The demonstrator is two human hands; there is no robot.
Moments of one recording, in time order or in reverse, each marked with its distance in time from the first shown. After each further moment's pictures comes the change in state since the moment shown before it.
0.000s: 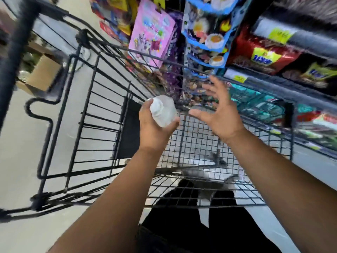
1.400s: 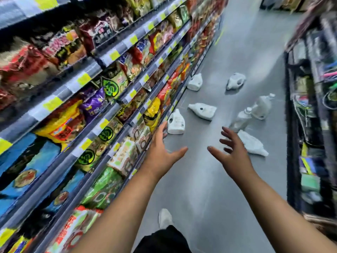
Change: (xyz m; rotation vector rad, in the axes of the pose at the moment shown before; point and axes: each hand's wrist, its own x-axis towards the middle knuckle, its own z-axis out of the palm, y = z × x) left_hand -0.685 0.333 0.658 0.326 -1.637 0.900; right_hand -0.730 0.224 -0.623 0.224 1.718 0.526
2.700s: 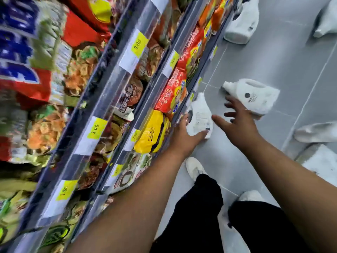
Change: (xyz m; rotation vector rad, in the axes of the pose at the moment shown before) left_hand 0.678 -0.209 0.128 0.061 -0.103 -0.592; right_hand 0.683 0.230 0.195 -0.139 -0.288 0.274
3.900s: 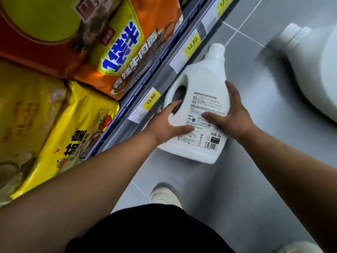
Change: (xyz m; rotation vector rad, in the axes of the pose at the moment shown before) left_hand 0.419 -0.348 0.151 0.184 -0.030 -0.122; right_hand 0.316 0.425 0.214 -0.096 -0.305 0.060
